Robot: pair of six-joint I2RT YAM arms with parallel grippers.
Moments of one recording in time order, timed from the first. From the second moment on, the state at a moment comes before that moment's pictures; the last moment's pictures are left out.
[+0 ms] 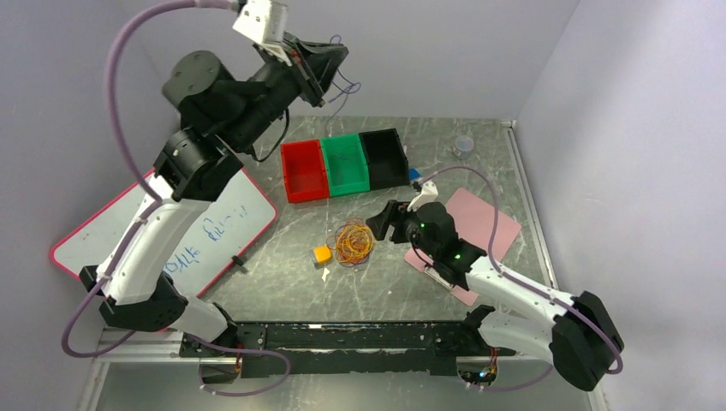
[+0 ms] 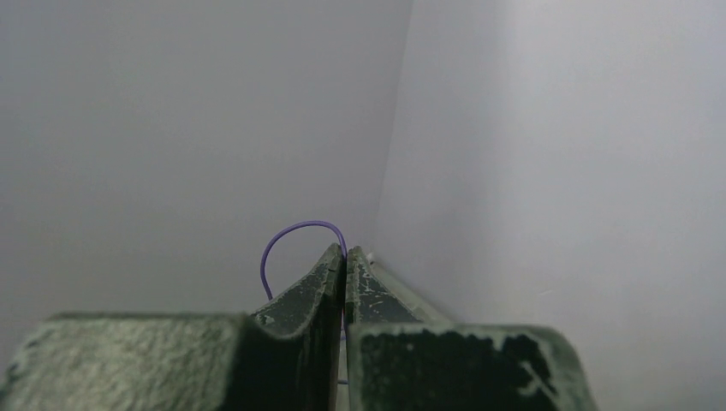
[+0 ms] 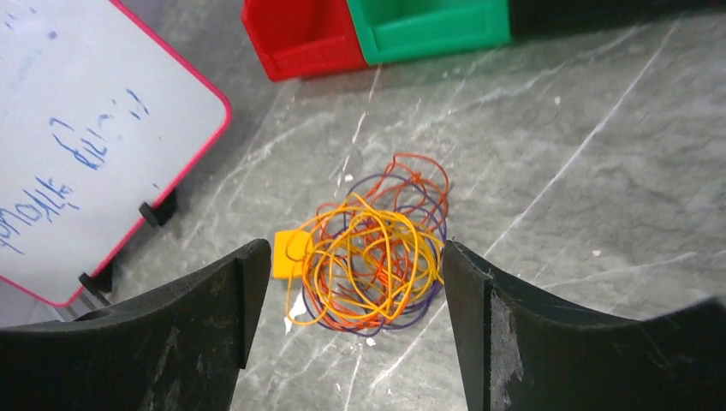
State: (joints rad) left arm -0.83 1.47 2.13 -0.30 -0.06 -0.10; right arm 0.70 1.07 0.50 0.20 0.06 0.60
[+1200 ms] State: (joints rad) left arm -0.46 1.61 1.70 -0.28 -0.08 -0.10; right arm 0.70 0.93 0.55 -0.04 0.19 0.59
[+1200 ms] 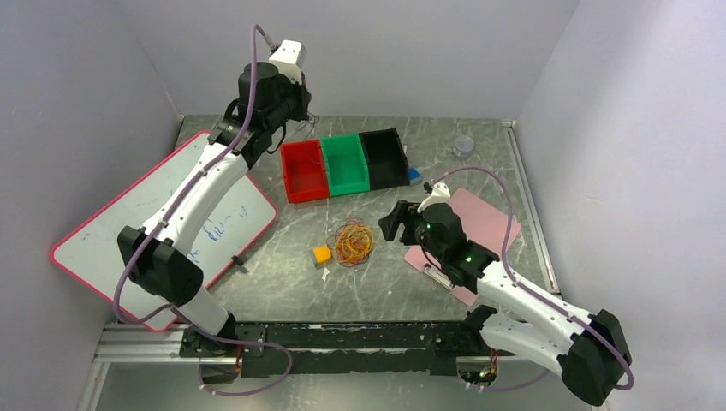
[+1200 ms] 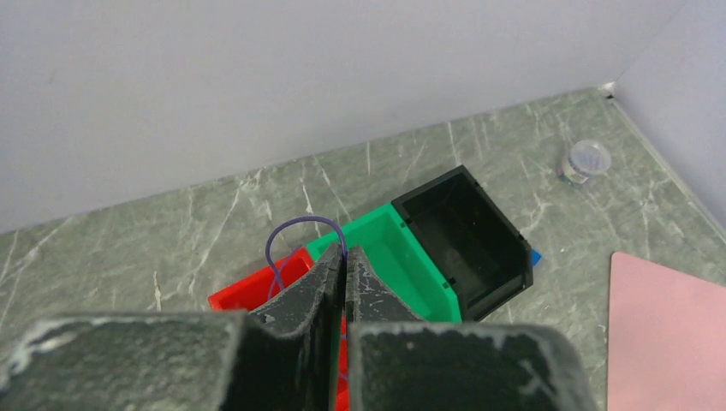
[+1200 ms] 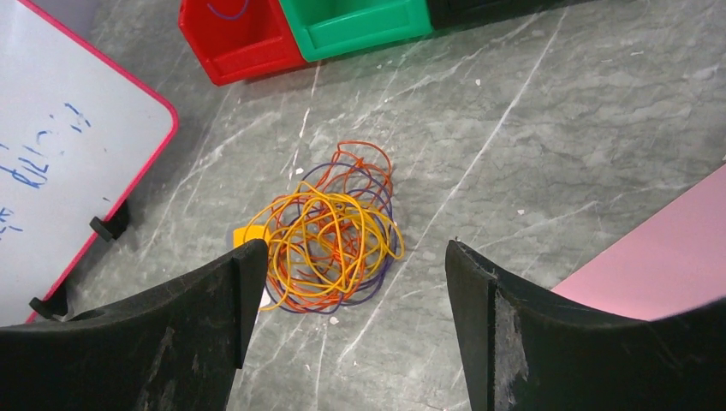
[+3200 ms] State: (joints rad) left arm -0.35 1.92 1.48 -0.27 -0.05 -0.23; right arm 0.70 1.02 0.54 -0.01 0.14 0.60
